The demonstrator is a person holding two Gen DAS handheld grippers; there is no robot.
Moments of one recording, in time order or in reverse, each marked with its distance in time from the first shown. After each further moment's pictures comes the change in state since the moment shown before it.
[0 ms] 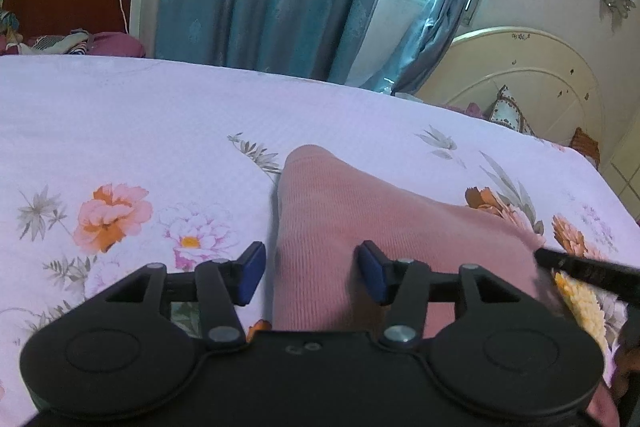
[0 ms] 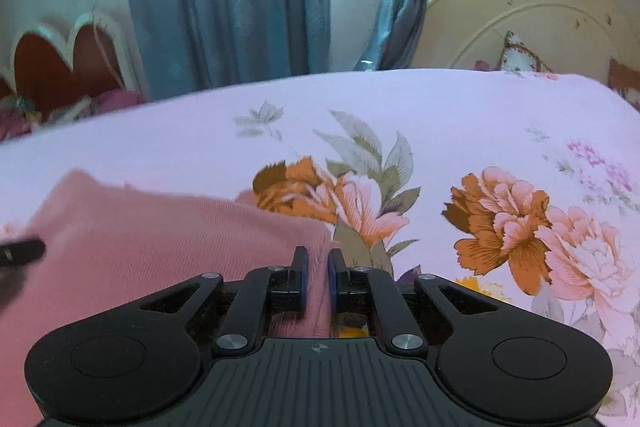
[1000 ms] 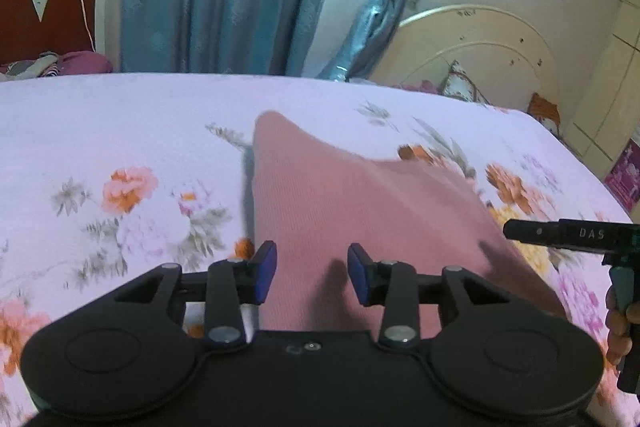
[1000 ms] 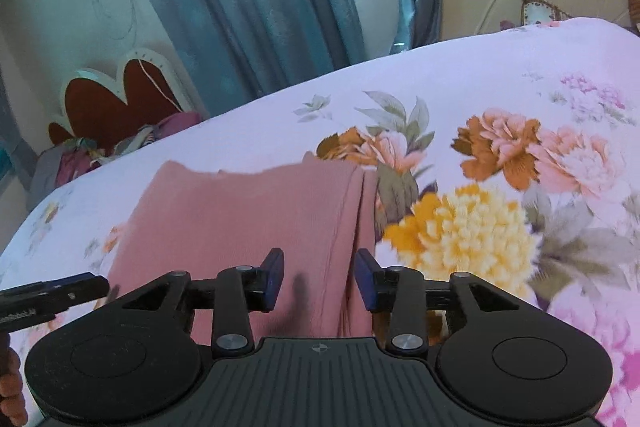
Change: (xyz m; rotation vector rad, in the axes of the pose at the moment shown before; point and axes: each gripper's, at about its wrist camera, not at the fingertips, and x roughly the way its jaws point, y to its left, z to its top) left arm -0.080 -0.013 -0.028 0.109 0.016 -0.088; right arm -0.069 -0.010 -0.025 0.140 0.061 0.210
